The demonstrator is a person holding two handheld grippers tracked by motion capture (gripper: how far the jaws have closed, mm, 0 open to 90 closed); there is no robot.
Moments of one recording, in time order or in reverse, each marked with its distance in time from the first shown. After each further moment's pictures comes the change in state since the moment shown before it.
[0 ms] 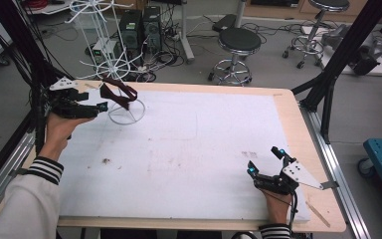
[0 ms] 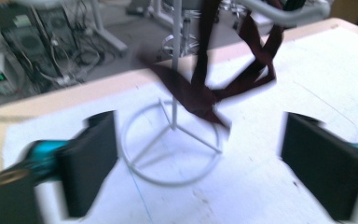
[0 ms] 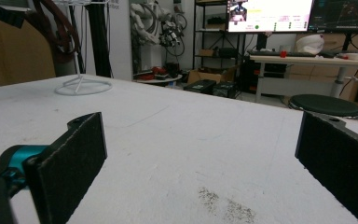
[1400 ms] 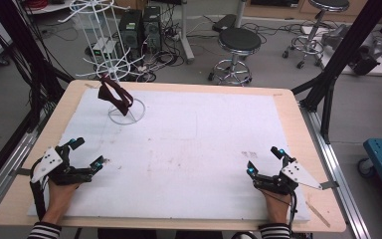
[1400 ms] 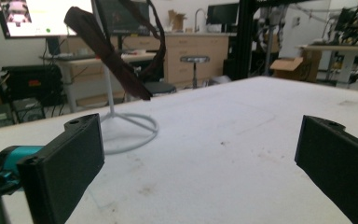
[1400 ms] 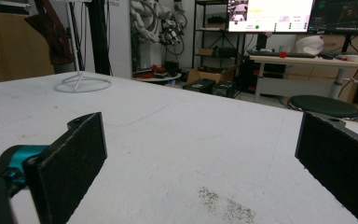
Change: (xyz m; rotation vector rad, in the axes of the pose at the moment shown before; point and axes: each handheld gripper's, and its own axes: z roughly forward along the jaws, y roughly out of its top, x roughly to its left) left arm -0.046 -0.165 -0.046 -0.497 -0.110 0.111; right arm 0.001 0.000 0.001 0.005 -0.002 -0.017
